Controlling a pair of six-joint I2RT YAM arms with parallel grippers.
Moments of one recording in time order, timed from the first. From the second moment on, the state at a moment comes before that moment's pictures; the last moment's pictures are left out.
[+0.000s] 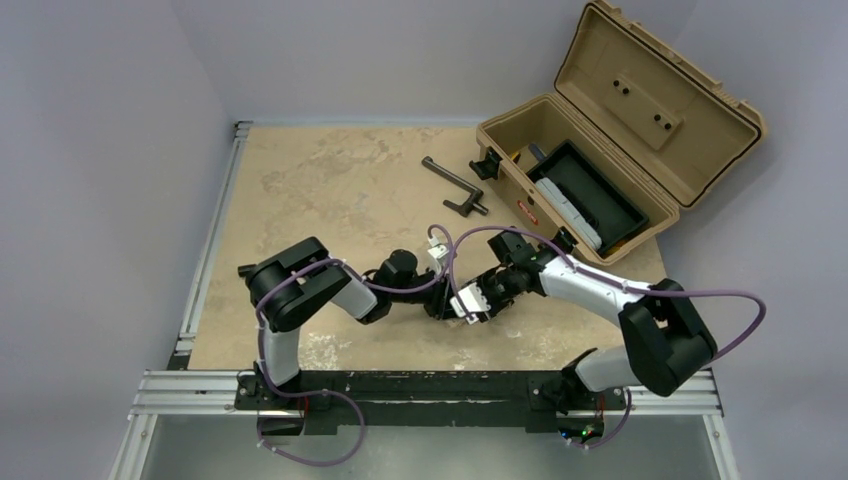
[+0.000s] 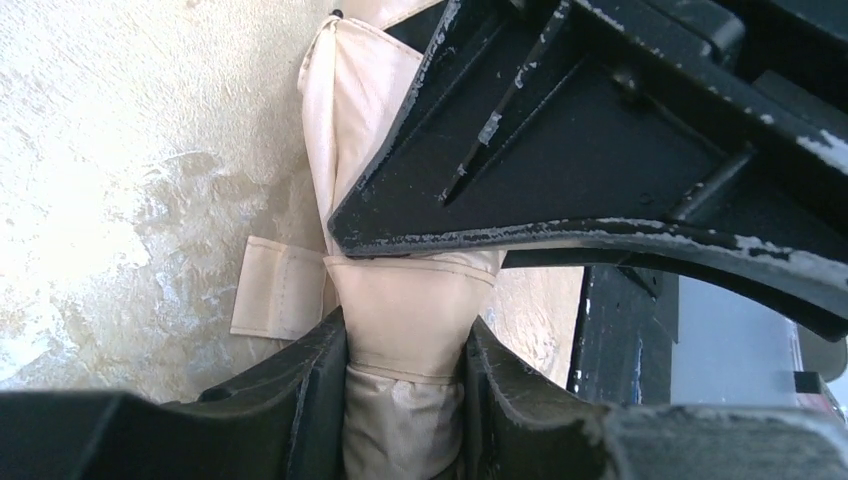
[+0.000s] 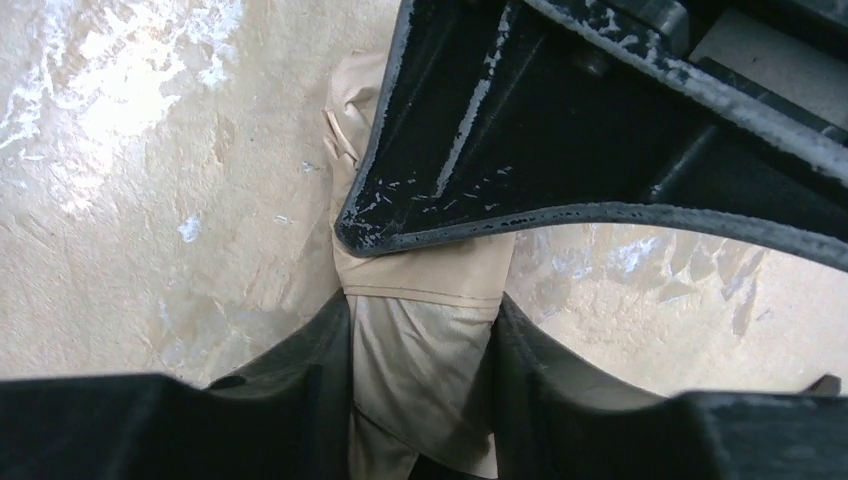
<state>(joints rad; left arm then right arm) -0.86 1.93 0.59 0.87 0.56 -0.51 0.58 1.39 0.70 -0.52 -0.58 -1.52</state>
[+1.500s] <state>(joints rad) -1.11 1.21 0.35 0.34 -0.16 0.25 0.57 1.97 1.24 -0.79 -0.79 -1.06</state>
